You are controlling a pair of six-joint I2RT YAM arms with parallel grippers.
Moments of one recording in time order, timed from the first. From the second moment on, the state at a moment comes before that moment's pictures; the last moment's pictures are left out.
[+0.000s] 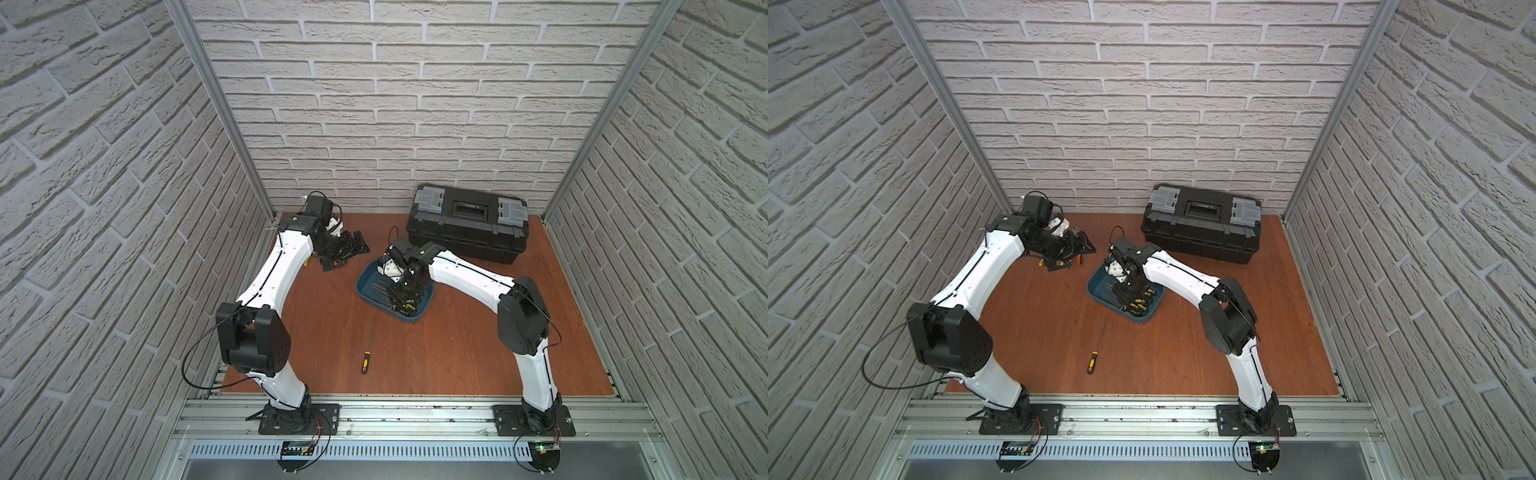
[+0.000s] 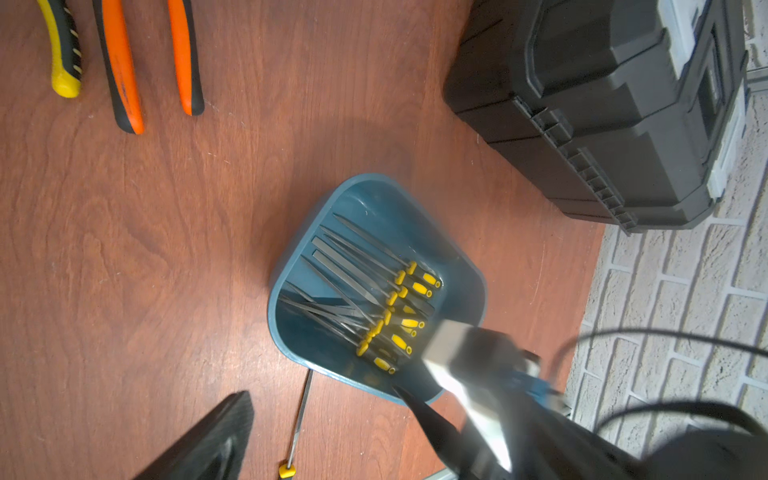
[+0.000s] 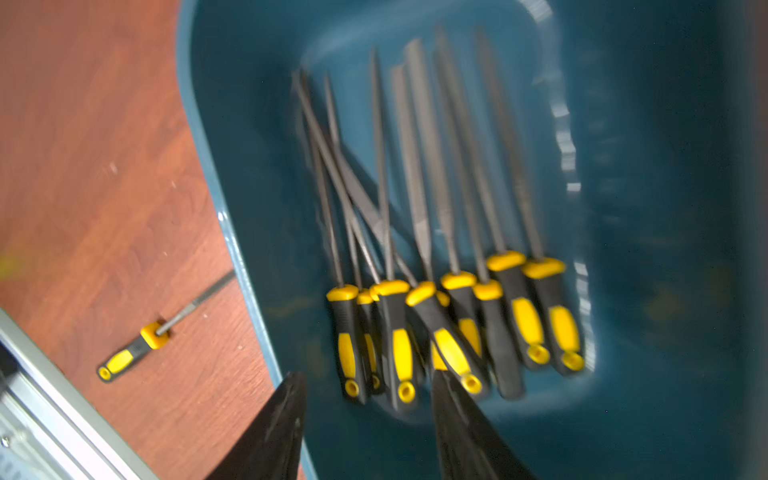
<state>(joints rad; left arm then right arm) -0.18 1.67 1.61 -1.06 0.42 -0.47 0.72 2.06 1.80 -1.00 -0.10 0.07</state>
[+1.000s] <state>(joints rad) 0.05 1.06 1.01 -1.09 0.32 -0.47 1.18 2.07 1.61 -0.96 0.12 0.99</state>
